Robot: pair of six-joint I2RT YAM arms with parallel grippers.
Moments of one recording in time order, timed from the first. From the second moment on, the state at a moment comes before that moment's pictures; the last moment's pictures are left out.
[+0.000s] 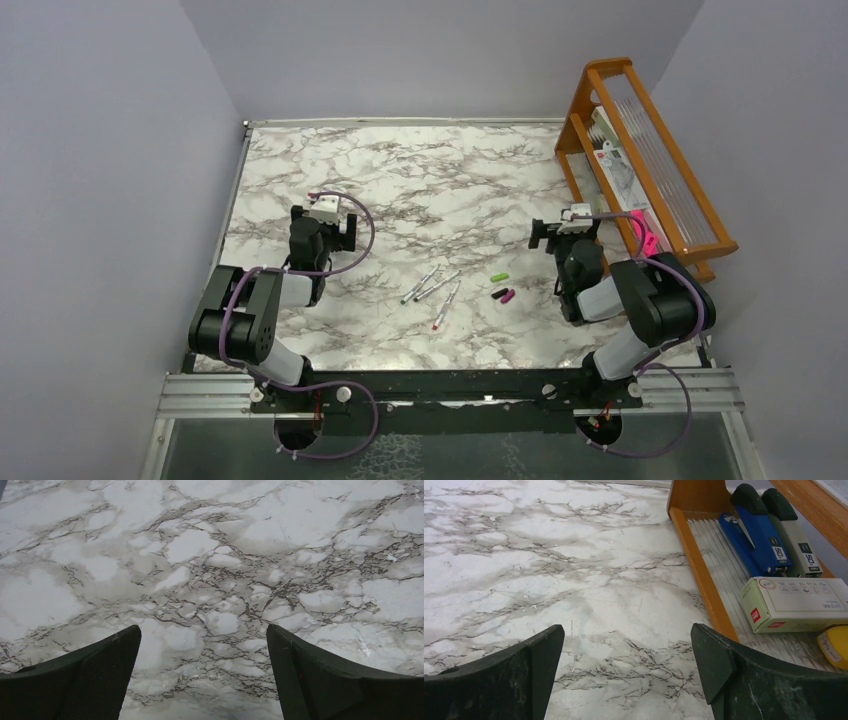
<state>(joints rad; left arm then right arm) -0.13 1.53 0.39 0.84 -0.04 0.08 0.21 1.62 0.22 1.36 0.20 -0.09</state>
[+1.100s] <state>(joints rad) -0.13 1.31 0.42 0.68 0.15 -0.48 0.21 1.40 0.21 1.19 0.25 -0.05</state>
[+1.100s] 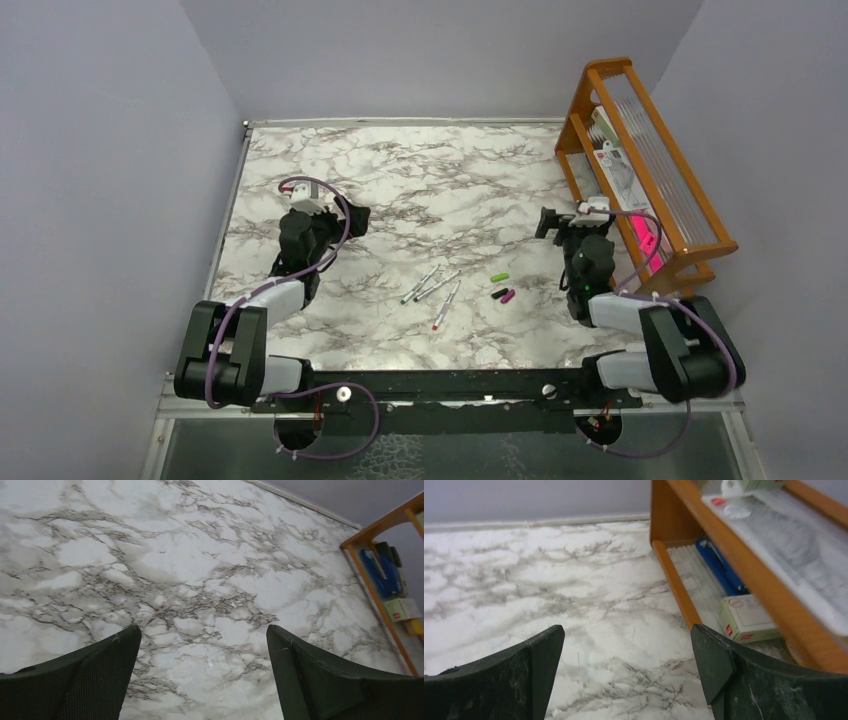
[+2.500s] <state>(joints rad) -0.75 1.51 1.03 -0.43 -0.01 -0.06 0.21 1.02 0.49 0.19 -0.02 0.26</state>
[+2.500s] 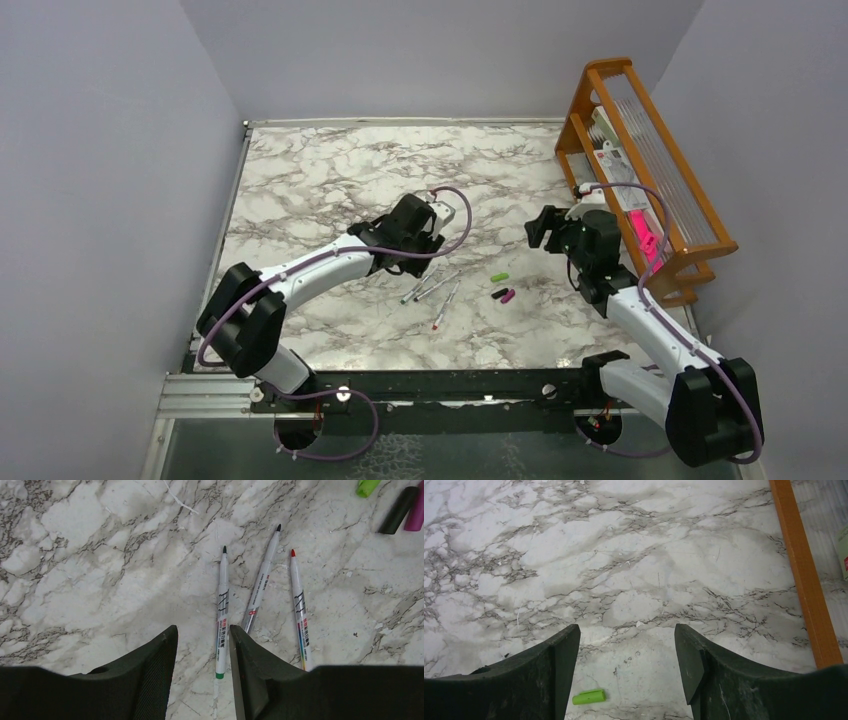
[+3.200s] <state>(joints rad) -0.78 1.66 0.98 -0.39 0.01 -0.07 0.21 1.05 0.49 0.18 -0.03 0.26</state>
